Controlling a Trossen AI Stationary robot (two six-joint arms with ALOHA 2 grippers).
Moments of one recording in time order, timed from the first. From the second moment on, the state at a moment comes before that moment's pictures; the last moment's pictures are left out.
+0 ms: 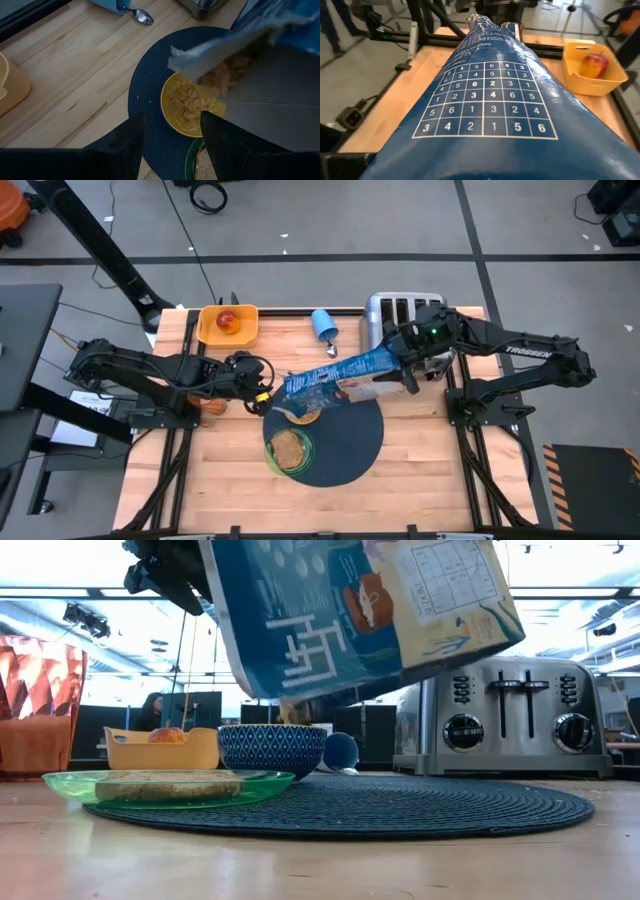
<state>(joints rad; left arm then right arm) -0.20 1.19 1.11 -0.89 -0.47 -0.85 -0.20 1.03 1.05 -0.47 -0.38 -0.18</state>
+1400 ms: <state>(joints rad) -0.20 1.19 1.11 -0.87 -0.47 -0.85 -0.20 1.06 1.05 -0.46 -0.37 -0.18</state>
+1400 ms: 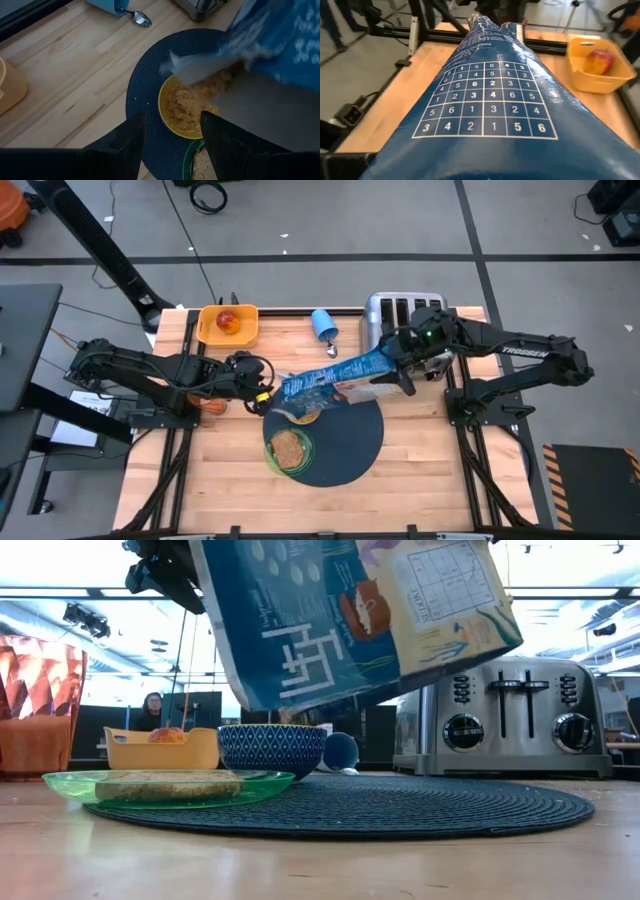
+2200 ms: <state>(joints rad) -0.20 1.19 1.11 -0.87 -0.47 -0.84 -0.20 1.07 1.05 -0.44 -0.39 -0.18</state>
